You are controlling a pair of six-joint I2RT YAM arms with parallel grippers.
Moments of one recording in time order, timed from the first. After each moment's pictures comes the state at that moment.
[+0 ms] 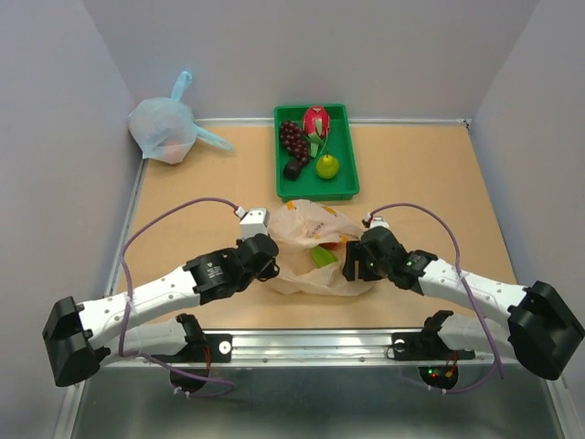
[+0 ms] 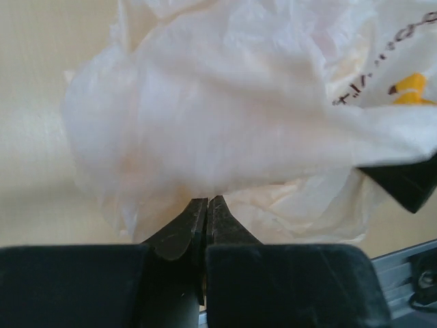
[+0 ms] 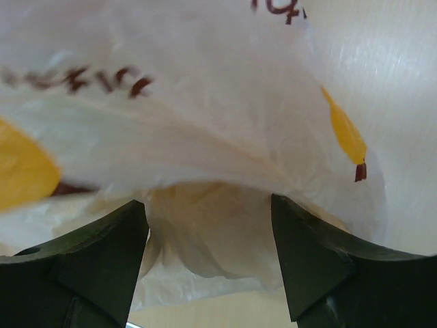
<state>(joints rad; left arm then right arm) -1.04 0.96 0.74 -0.54 -0.49 -0.83 0.75 1.12 0.53 -0.28 0.16 0.61</state>
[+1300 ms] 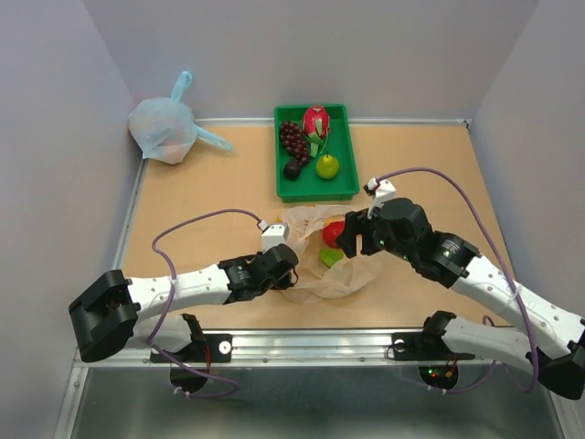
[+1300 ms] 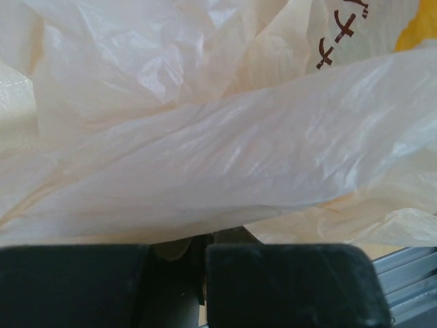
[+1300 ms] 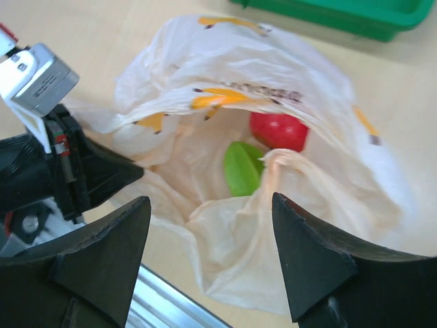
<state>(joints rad) -1.08 1.22 0.61 -0.28 -0.37 -0.91 0.81 0.96 0.91 -0.50 0.12 0.41</state>
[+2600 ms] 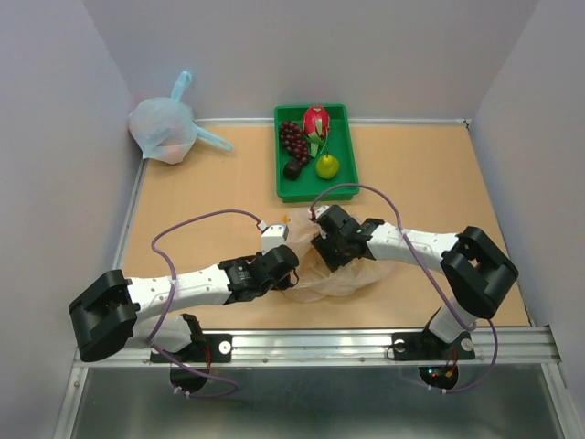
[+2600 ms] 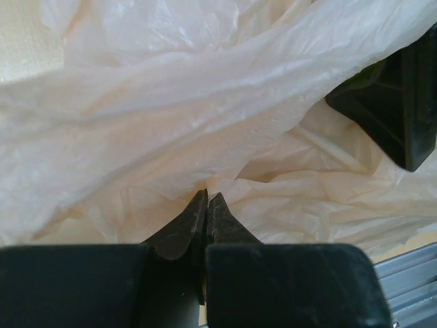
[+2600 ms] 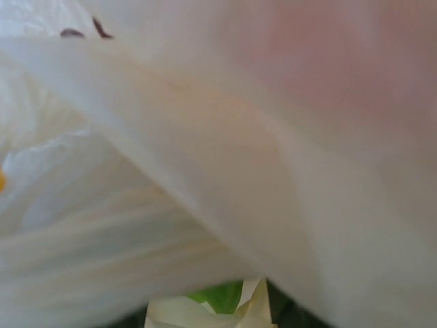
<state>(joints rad) -1.09 1.21 0.62 -0.30 -0.39 -0.92 0.82 1.62 0.93 -0.43 0.15 0.14</state>
